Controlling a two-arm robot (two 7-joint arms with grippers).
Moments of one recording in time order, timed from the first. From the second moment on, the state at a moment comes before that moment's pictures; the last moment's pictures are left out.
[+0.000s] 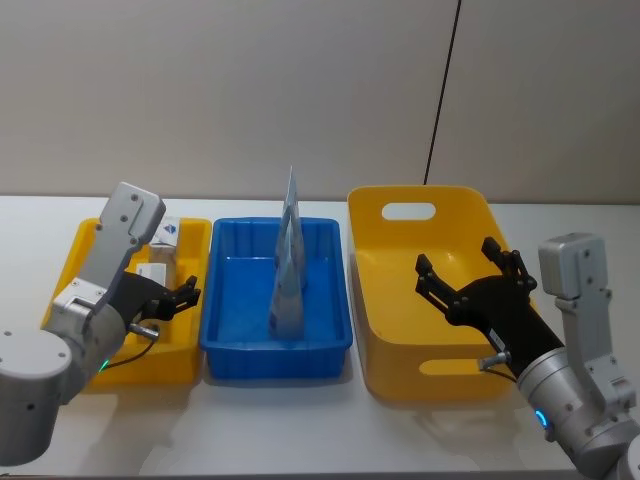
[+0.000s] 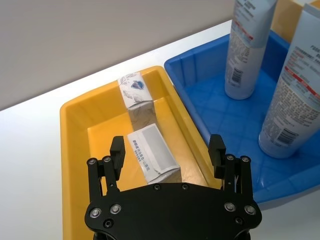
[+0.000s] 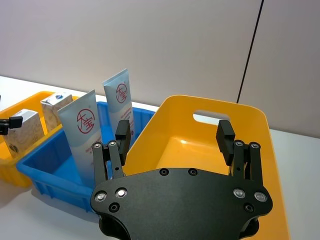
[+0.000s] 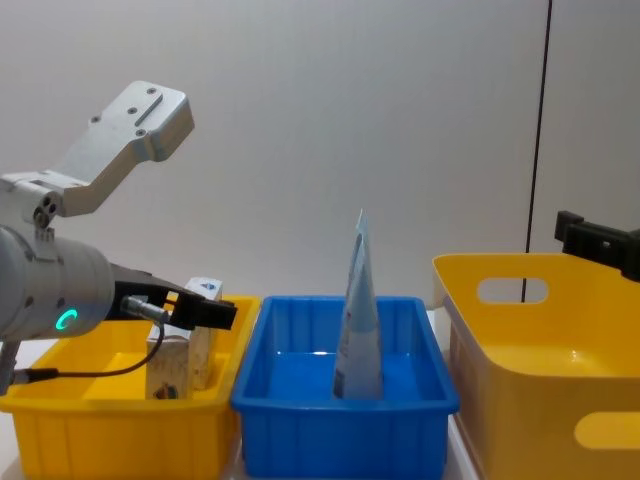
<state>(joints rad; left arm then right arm) -0.35 0.32 0.43 -1.58 -0.19 0.54 0.02 -0.01 0.34 -0.23 -1.77 0.29 0.03 0.07</state>
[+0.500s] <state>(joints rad) -0.33 0.26 0.39 -1.59 -0.19 0.59 0.09 -0.01 0.34 -0.23 -1.77 0.29 0.03 0.07</state>
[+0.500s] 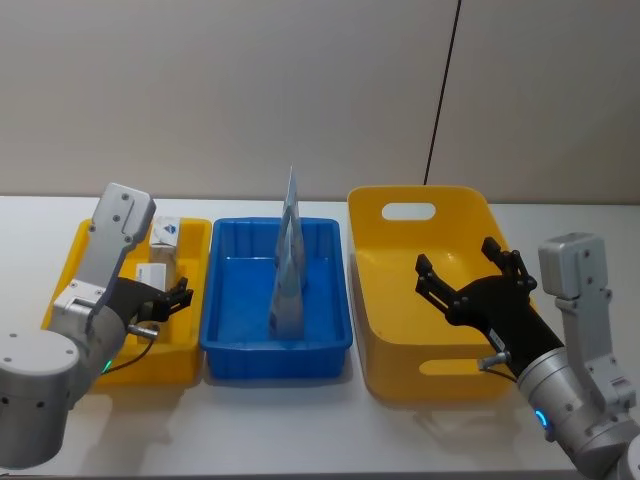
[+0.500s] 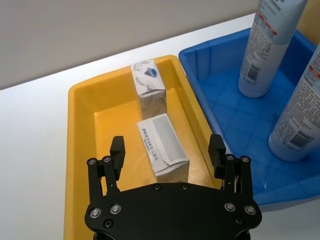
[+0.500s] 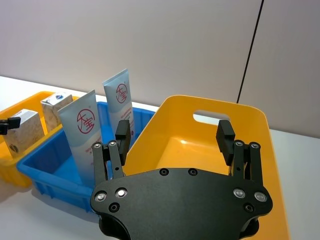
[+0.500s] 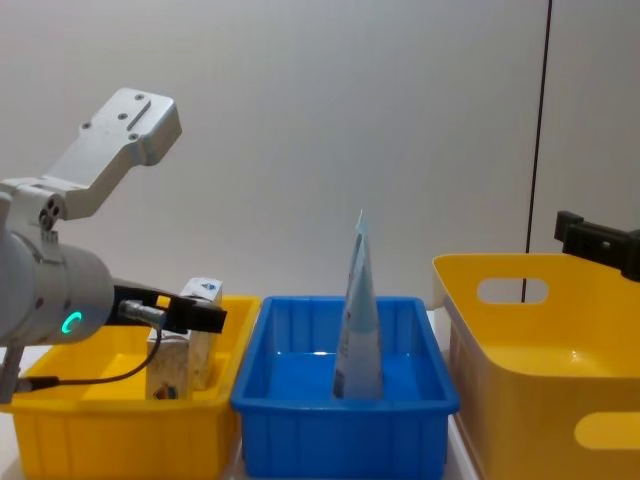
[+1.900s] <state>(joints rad) -0.39 0.21 0.38 -1.46 -0.19 0.66 0.04 -0.01 0.34 -0.23 -1.77 0.29 0.03 0.07</state>
